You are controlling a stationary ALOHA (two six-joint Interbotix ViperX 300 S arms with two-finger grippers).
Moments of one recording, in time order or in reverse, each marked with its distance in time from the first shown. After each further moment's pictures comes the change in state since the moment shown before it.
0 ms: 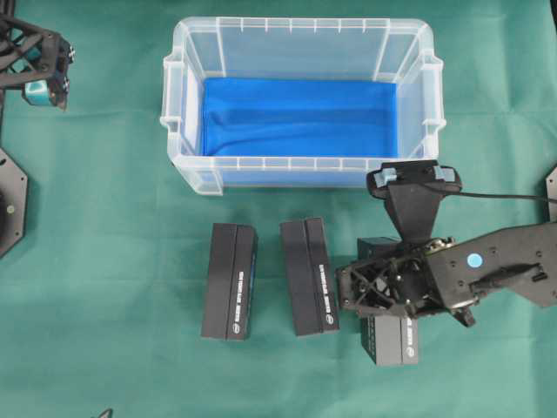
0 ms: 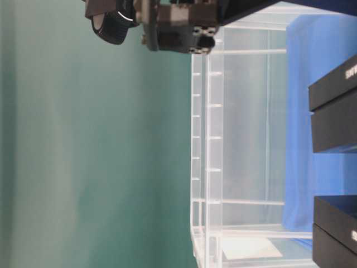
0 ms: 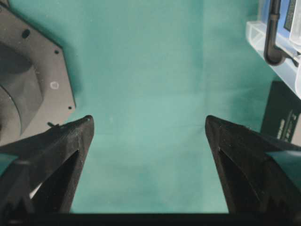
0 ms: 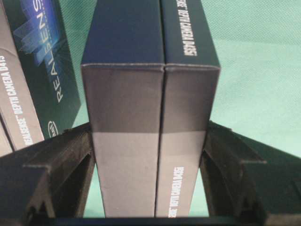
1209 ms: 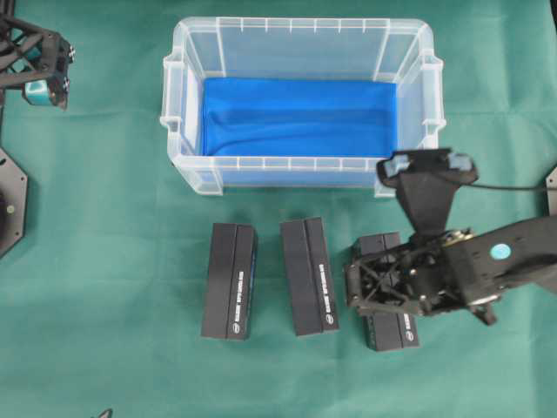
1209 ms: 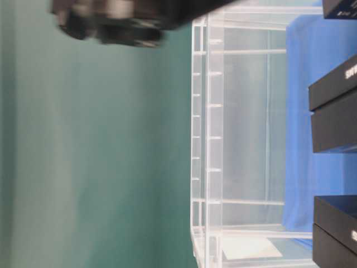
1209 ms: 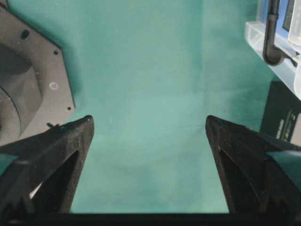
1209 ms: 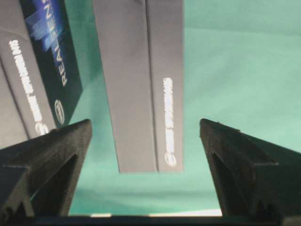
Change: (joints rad) left arm 0.002 0.000 0.000 0.000 -0.003 0.003; right arm 0.000 -0.058 -0.084 -0.009 0.153 -0.003
